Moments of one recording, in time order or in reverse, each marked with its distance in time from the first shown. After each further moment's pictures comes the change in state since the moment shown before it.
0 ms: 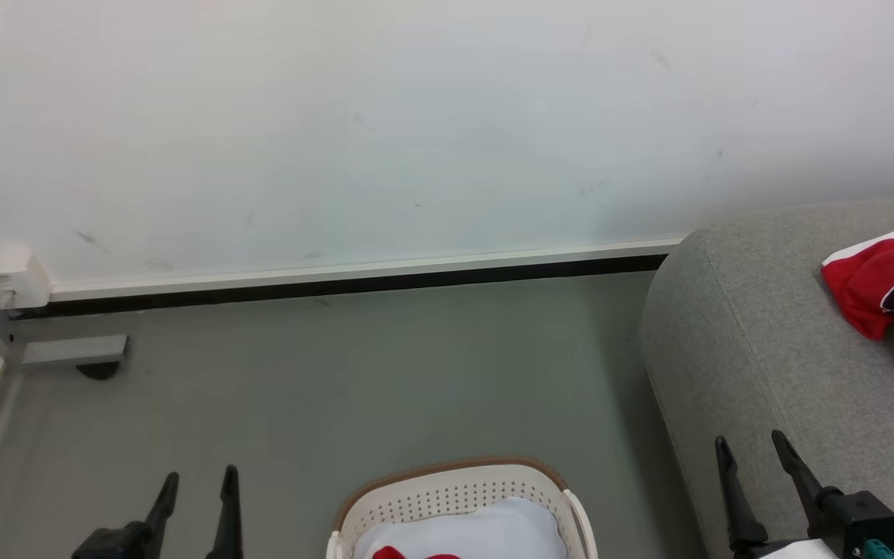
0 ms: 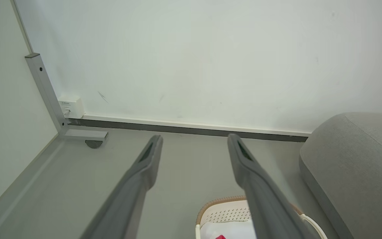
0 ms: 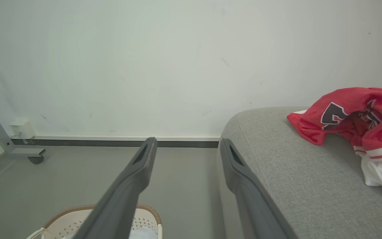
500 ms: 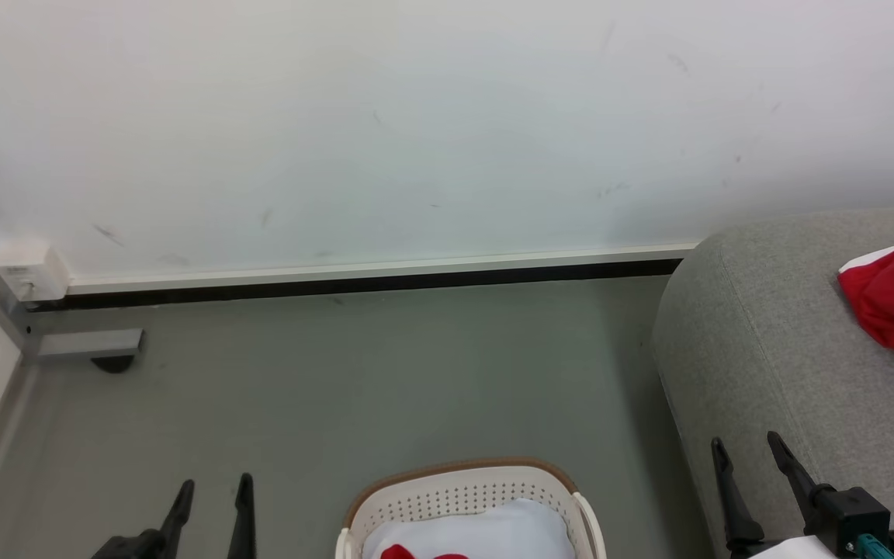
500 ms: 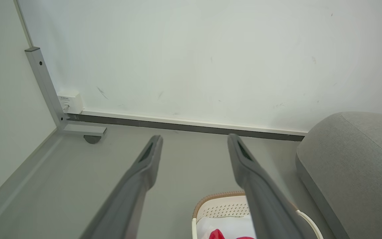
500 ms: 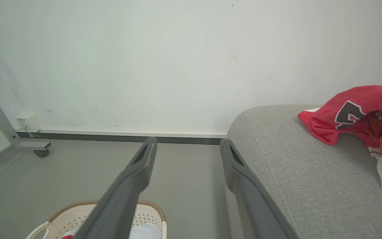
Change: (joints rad) left arm 0.019 -0.029 -0.005 -0.011 0.017 -0.001 0.000; right arm -0.019 0.000 0.007 0.047 -0.005 0.000 0.000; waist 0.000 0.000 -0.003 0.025
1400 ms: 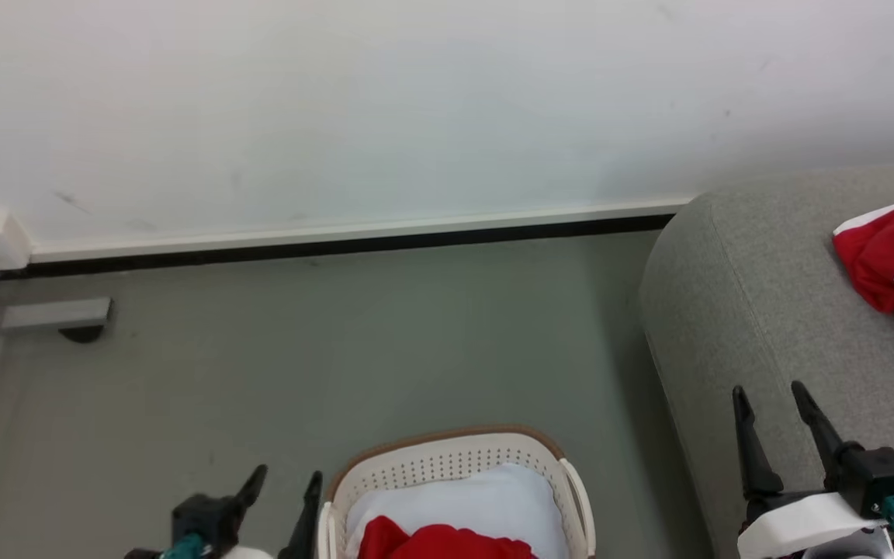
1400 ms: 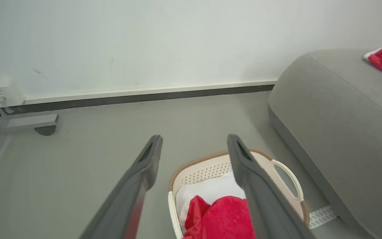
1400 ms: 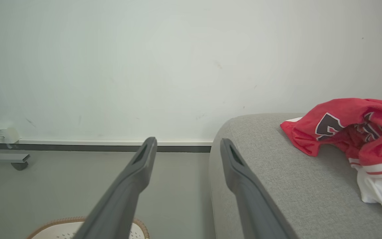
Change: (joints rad) left arm -0.065 0.025 -0.122 0.021 0.055 -0.039 0.124; right arm -0.056 0.000 -0.042 -0.044 -0.013 0.000 0.000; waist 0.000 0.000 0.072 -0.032
